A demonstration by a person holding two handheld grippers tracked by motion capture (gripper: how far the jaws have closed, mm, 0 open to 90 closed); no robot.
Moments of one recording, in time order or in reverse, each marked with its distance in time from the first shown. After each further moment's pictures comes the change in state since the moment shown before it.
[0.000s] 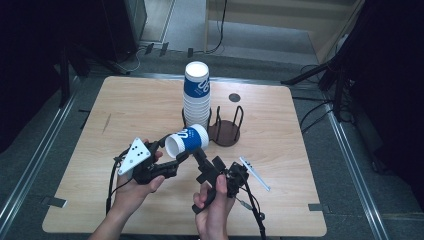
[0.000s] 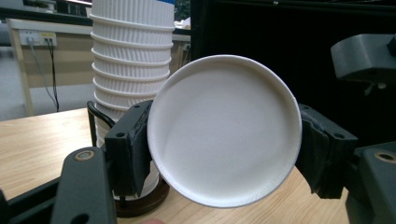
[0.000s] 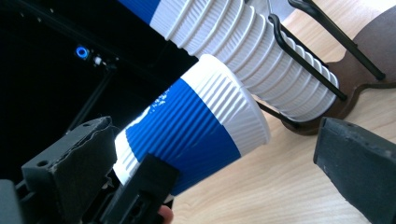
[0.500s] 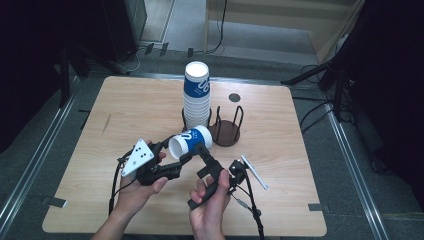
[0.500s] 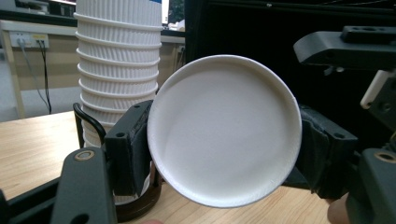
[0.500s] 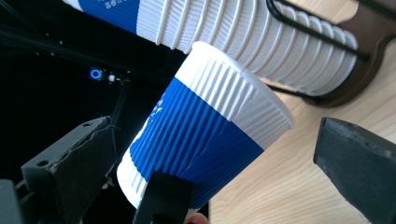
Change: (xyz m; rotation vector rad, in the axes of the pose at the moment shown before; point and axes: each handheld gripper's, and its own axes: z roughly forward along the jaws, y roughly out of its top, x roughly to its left) left arm -0.005 -0.003 0.004 -0.008 -0.023 0.003; right arm -0.006 0.001 0.010 0.034 0.030 0.250
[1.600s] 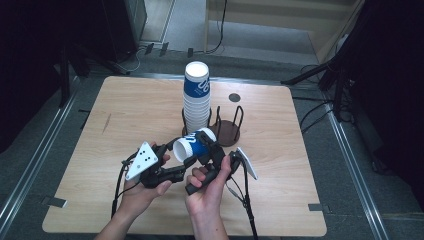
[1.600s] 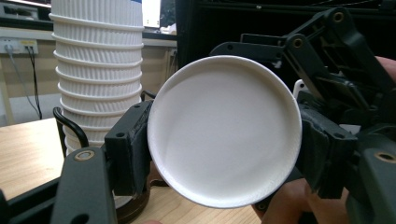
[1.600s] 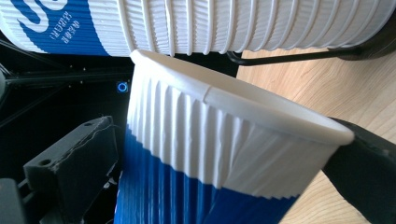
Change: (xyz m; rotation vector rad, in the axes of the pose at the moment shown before) left arm -0.009 -0.005 0.004 -0.012 -0.030 0.021; right arm -0.018 0.011 0.036 0.093 0.077 0.345
